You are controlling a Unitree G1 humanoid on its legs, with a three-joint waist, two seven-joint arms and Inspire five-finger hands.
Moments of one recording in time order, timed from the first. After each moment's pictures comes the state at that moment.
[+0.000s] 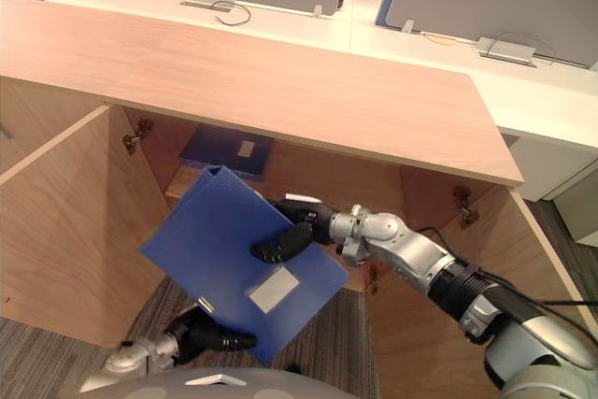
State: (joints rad) left arm 0.15 0.28 -0.41 0.78 -0.46 -0.09 -0.44; right arm -0.43 -0.80 0.82 0.20 0.62 0.05 0.50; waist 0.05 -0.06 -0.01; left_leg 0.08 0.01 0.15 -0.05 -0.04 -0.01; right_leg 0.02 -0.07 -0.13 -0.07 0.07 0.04
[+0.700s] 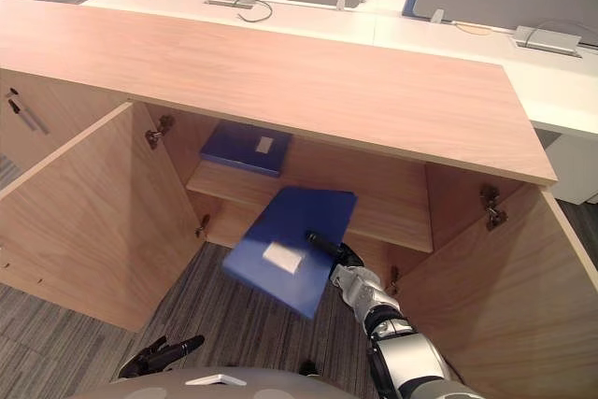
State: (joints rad) left arm 0.14 0.15 0.12 1.10 -0.35 -0.06 -0.12; right arm -0.37 -0.16 0.03 1.14 0.89 0.00 0.07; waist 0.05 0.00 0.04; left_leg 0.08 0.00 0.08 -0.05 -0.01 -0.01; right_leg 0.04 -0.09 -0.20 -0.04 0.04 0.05
